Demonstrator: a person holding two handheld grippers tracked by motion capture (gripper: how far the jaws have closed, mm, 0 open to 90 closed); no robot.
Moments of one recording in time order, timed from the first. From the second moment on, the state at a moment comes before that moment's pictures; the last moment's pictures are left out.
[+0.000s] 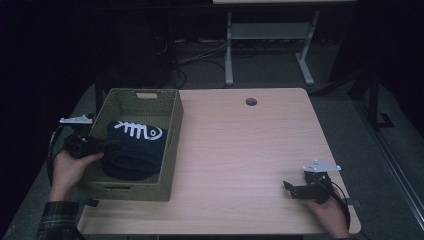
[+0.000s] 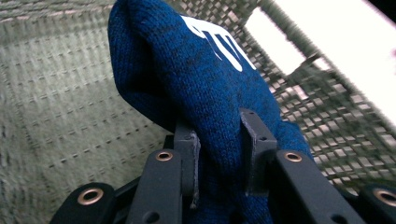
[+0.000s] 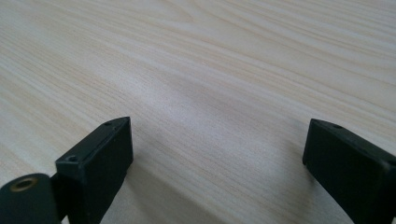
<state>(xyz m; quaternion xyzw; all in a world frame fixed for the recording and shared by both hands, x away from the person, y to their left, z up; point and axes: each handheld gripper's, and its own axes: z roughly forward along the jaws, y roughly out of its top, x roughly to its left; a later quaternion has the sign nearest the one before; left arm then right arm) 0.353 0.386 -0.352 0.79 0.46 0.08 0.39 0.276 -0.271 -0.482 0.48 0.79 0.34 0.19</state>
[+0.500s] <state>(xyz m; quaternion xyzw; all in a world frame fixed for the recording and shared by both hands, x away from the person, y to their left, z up) 0.373 0.389 -0.372 0.80 0.50 0.12 0.30 0.276 -0.271 -0.482 0.48 0.79 0.34 0.19</state>
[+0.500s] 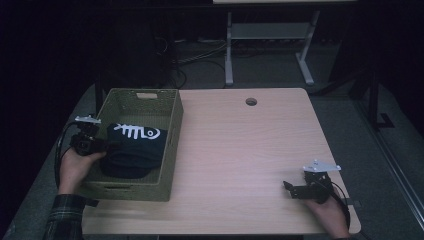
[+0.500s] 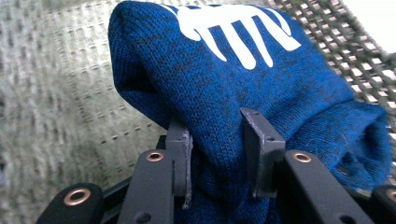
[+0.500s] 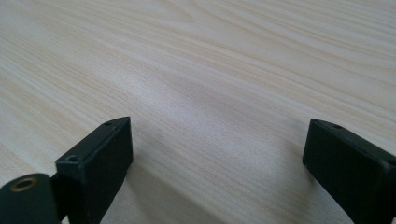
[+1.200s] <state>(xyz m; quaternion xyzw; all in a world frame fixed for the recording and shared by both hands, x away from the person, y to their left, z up) 0.360 0.393 -0.356 0.77 0.53 0.19 0.30 0.276 -0.271 -0.482 0.48 0.79 0.34 0.19</state>
